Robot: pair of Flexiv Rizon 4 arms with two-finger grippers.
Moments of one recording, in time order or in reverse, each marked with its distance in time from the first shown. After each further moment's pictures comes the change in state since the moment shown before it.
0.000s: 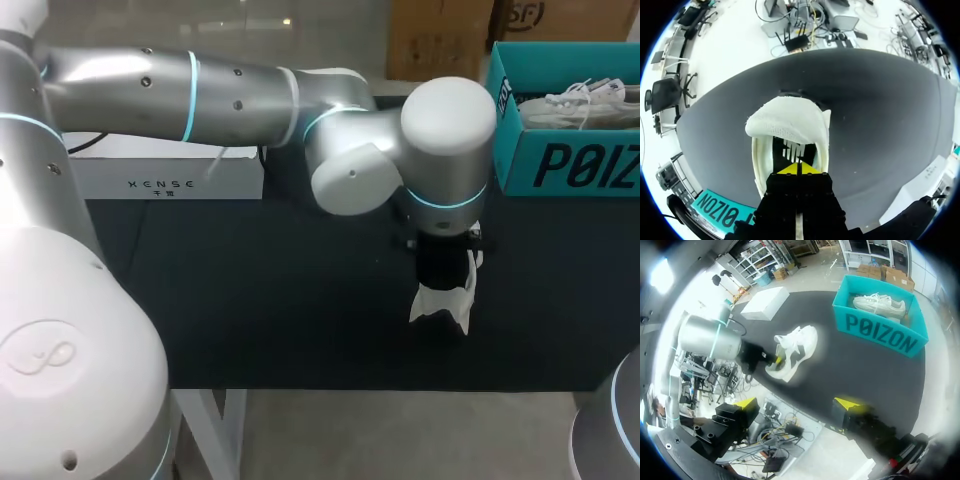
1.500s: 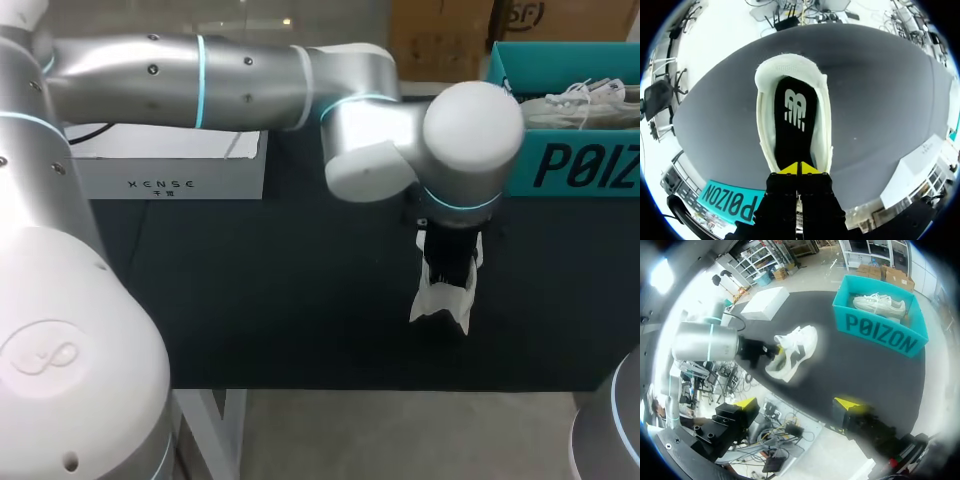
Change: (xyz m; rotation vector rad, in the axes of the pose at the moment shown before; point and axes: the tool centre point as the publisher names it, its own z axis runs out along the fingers) left arm -0.012 0.043 -0.017 -0.159 0.051 0.065; right arm 0.000 0.000 0.000 0.000 0.000 0.000
